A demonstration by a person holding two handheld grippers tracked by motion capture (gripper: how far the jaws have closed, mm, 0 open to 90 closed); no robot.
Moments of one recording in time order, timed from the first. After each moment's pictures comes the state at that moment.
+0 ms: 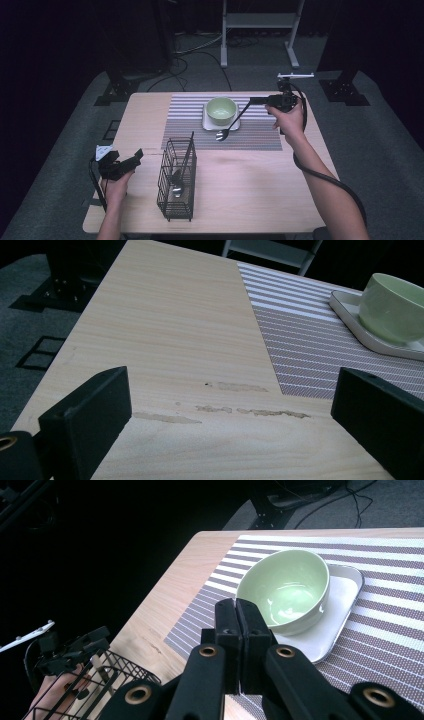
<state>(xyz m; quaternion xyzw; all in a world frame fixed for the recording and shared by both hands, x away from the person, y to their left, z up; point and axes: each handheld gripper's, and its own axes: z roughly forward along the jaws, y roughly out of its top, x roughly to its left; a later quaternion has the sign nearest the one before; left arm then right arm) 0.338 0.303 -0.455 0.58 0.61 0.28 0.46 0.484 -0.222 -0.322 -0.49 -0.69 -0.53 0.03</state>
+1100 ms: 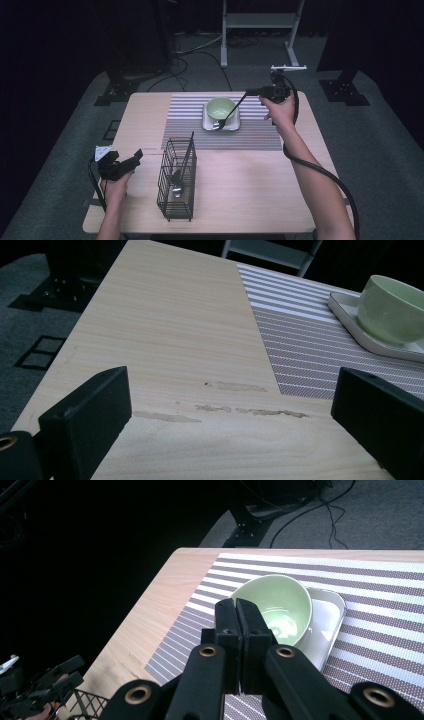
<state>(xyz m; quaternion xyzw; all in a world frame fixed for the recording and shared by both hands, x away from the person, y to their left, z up) 0.336 0.304 -0.455 0.58 0.61 0.28 0.46 0.510 -0.206 -0.315 -0.51 -0.68 -0.52 0.00</state>
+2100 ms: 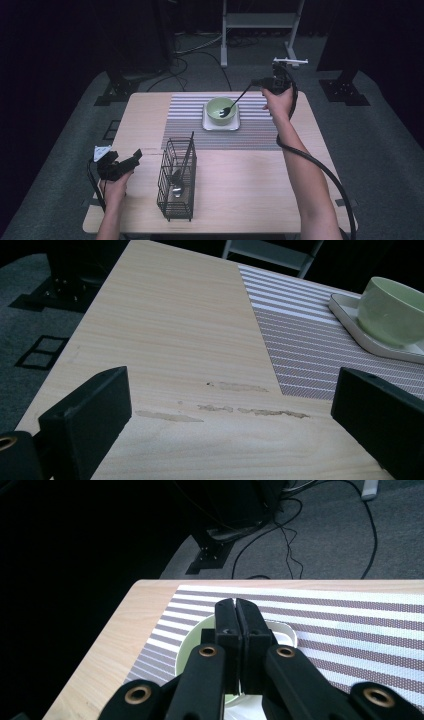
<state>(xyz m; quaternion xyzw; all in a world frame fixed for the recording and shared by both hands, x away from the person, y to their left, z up) 0.335 0.305 -0.455 0.58 0.61 0.28 0.46 0.540 -0.211 -0.314 -0.57 -0.65 -0.51 -0.06</state>
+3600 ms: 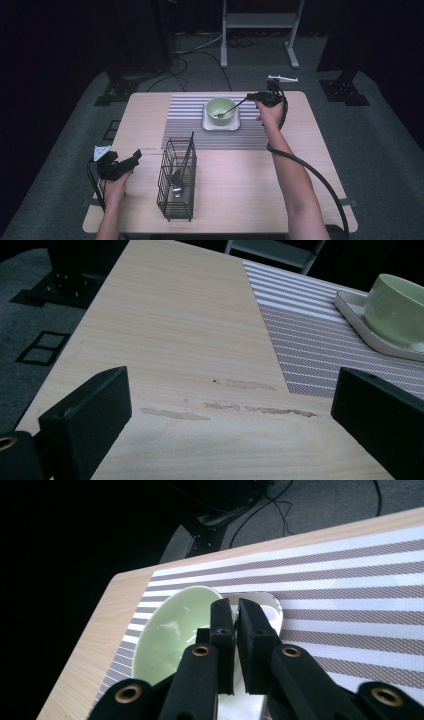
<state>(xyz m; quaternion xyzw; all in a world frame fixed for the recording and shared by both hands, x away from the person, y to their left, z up) 0.337 0.310 -0.459 0.58 0.62 0.28 0.46 0.563 -0.210 -0.392 -0.61 -0.61 -0.50 -0.01</state>
